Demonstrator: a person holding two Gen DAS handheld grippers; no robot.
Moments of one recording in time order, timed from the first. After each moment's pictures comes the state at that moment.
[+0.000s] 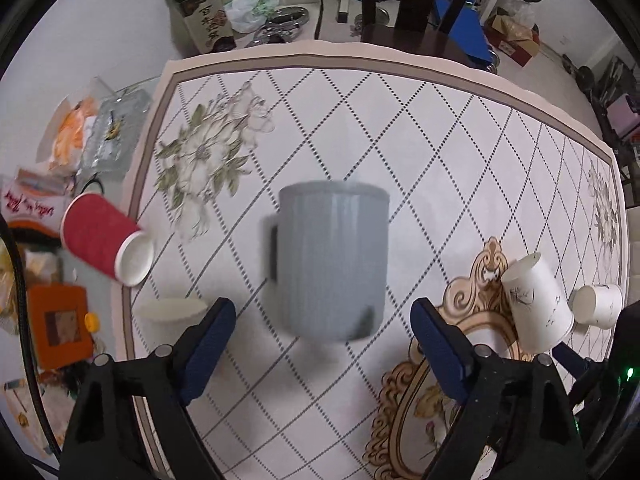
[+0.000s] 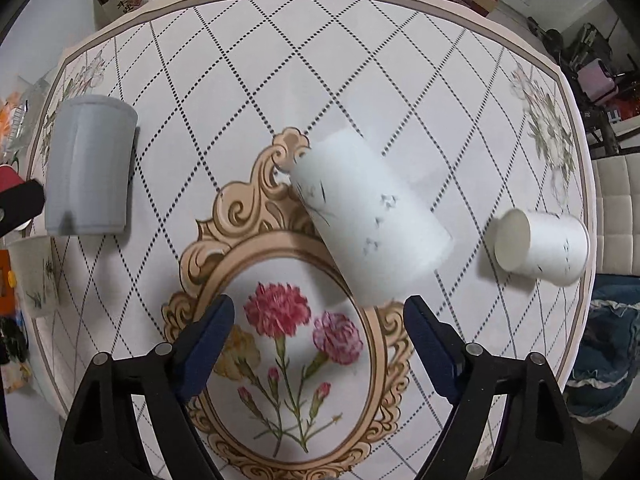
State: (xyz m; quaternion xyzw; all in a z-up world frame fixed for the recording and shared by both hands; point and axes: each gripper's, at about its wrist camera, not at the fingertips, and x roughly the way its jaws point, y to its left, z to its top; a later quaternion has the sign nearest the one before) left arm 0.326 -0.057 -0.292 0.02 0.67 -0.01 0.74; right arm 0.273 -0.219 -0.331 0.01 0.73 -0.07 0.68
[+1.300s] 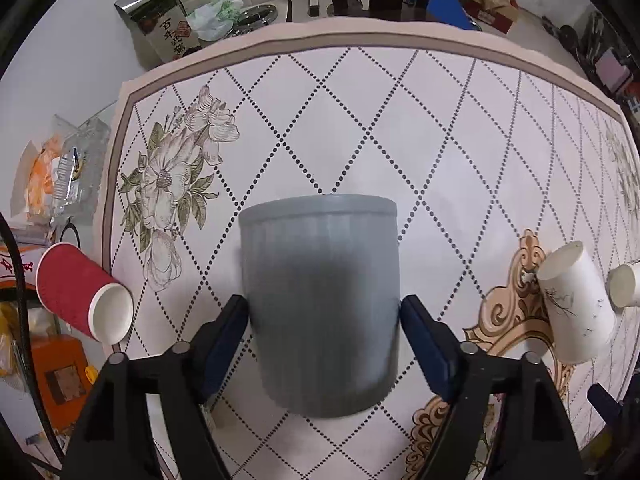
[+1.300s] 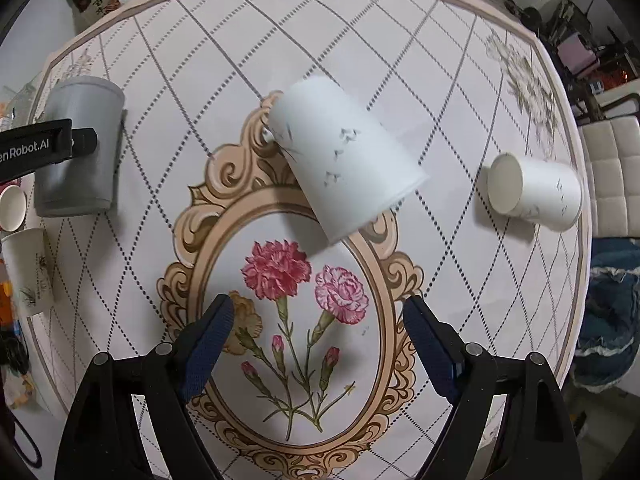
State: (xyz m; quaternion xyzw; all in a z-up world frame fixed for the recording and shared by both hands) left arm 0.350 -0.068 -0.343 0.09 0.67 -0.04 0.74; right arm 0.243 -0.216 -0.330 0.04 0.73 -0.11 0.67
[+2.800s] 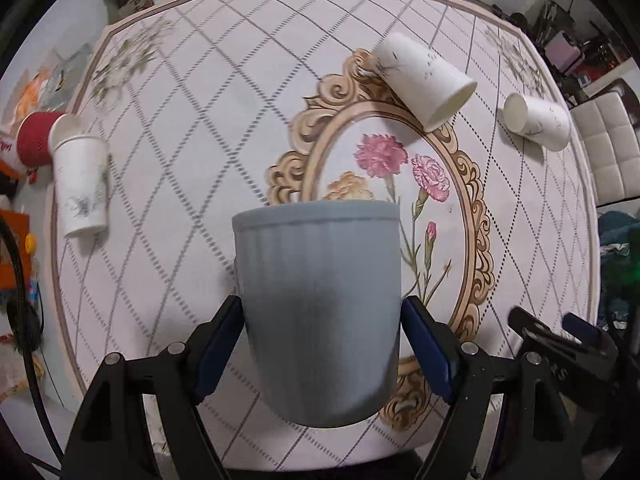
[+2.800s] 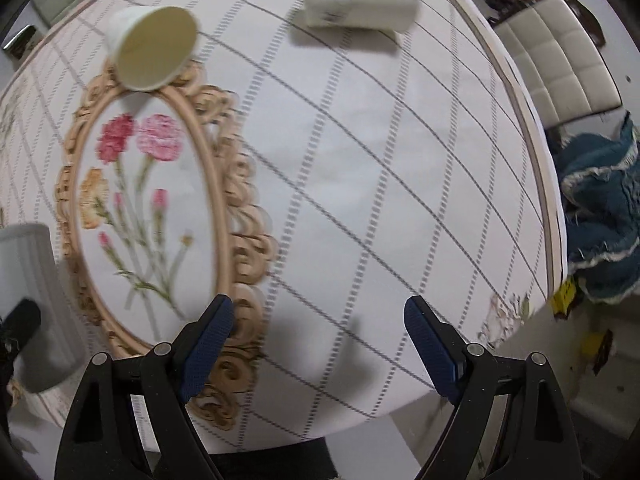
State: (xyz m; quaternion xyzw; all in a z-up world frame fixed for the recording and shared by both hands) left arm 0.134 -0.117 -0.317 0.05 0.68 -0.12 0.72; right arm 0.058 -0.325 -0.336 0.11 0.72 -0.22 0.64
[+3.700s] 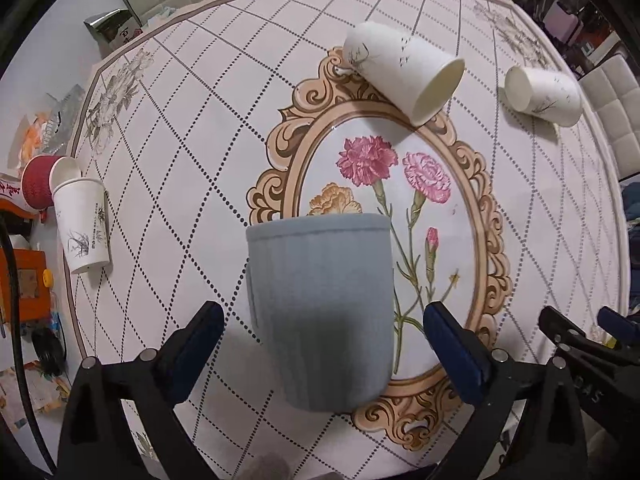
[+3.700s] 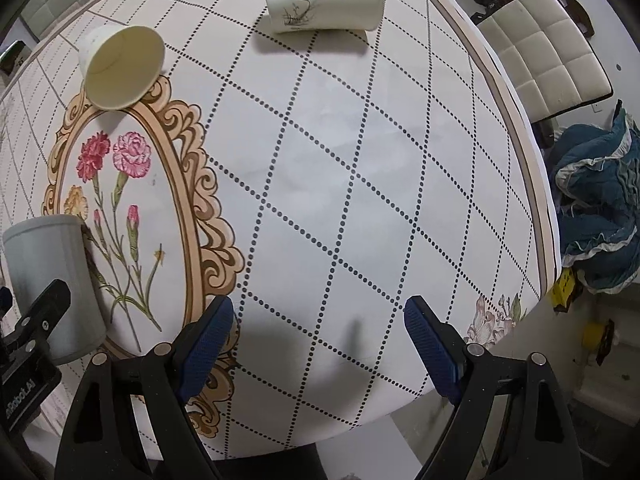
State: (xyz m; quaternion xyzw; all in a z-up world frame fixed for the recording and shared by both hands) left arm 0.144 -0.151 -0.318 0.11 0.66 -0.11 0.73; right arm 0.062 -0.341 -0.333 0.11 0.72 -0.24 0.65
